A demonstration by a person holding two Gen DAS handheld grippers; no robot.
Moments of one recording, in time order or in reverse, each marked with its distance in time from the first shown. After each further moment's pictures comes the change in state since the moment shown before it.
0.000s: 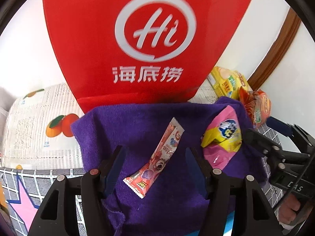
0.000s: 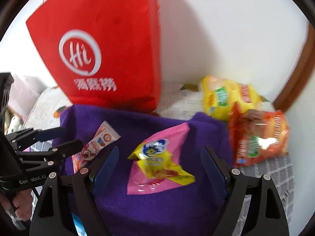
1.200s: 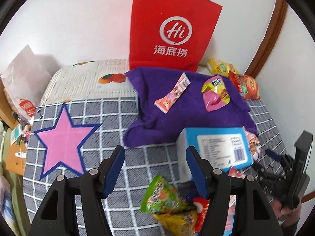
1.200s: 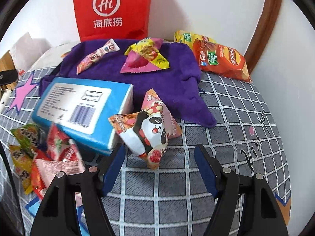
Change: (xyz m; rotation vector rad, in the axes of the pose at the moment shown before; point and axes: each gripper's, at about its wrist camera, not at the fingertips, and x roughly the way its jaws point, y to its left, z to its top) left arm -0.129 0.033 -0.150 -0.052 -0.063 0.088; right arm -0.078 -0.007 -0.203 -0.036 0.032 -0.127
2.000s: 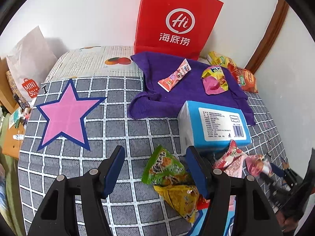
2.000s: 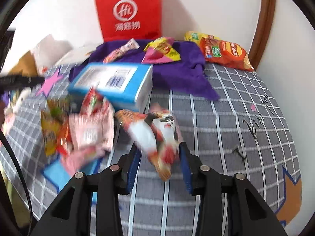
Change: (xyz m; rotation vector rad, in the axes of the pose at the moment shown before) left arm -0.013 0.011 -0.045 -0.050 0.021 -0.039; right arm -0.055 -0.005 -0.070 -0.015 -0.036 0.131
